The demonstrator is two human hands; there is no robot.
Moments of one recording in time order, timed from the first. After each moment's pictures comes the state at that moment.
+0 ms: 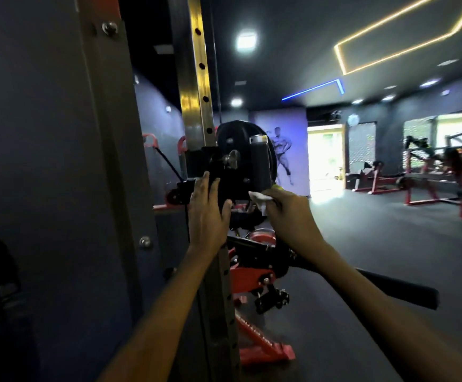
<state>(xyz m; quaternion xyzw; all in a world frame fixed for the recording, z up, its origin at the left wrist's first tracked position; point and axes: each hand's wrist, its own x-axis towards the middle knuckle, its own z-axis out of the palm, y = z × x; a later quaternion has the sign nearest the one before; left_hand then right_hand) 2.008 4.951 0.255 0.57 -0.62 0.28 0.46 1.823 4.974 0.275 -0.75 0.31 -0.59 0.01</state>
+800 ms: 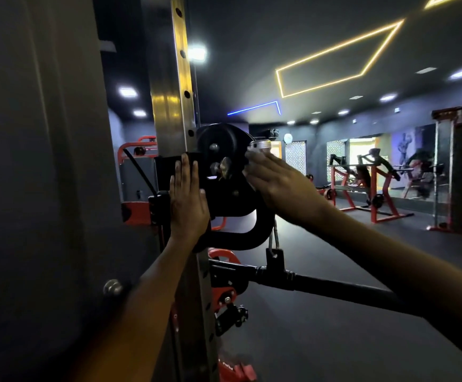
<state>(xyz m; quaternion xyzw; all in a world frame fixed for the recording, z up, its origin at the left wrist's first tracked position) 2.059 4.829 0.286 0.42 -0.65 0.32 0.55 1.842 4.898 0.337 -0.74 0.22 -0.34 -0.53</state>
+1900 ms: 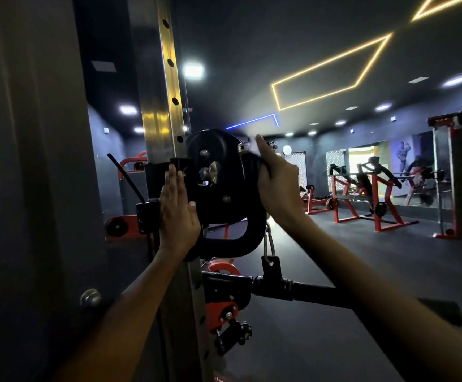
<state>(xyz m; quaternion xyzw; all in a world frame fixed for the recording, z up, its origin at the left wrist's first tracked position) 2.061 4.826 0.278 0.42 -0.65 0.31 0.55 1.864 4.909 0.336 -0.63 0.31 -0.71 -0.06</state>
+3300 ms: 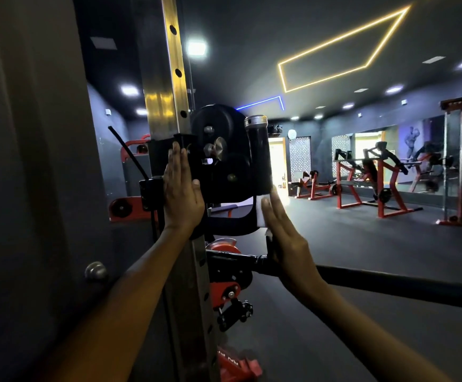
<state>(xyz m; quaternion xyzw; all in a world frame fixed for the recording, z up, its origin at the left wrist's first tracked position) 2.059 4.824 0.275 0.41 -0.63 0.31 0.58 1.852 4.898 0.190 -0.74 0.28 -0.58 -0.18</state>
